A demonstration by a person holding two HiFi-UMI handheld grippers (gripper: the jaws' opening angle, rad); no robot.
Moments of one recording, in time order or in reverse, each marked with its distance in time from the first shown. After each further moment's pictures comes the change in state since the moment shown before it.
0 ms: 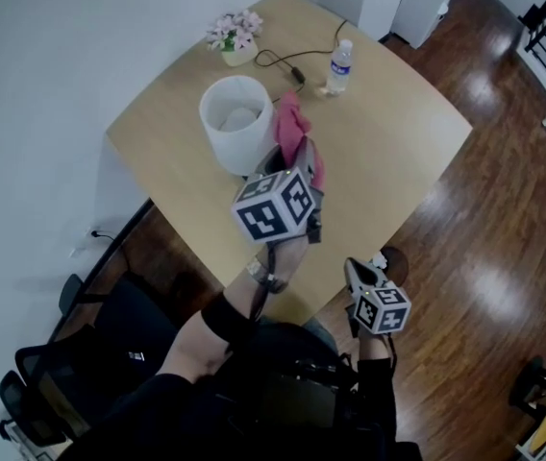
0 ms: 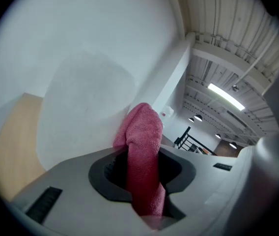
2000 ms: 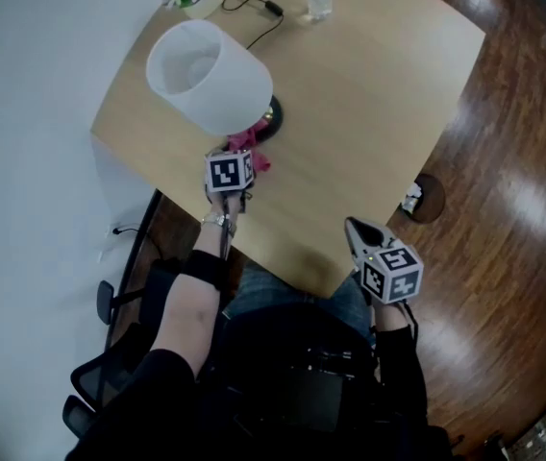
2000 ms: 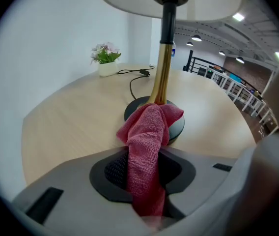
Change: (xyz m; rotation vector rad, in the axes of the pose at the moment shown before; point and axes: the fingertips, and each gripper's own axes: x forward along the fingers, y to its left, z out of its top) left arm 0.028 0.286 -0.176 0.531 0.680 0.220; right arm 0.044 0.048 -0.043 0.078 0.043 0.024
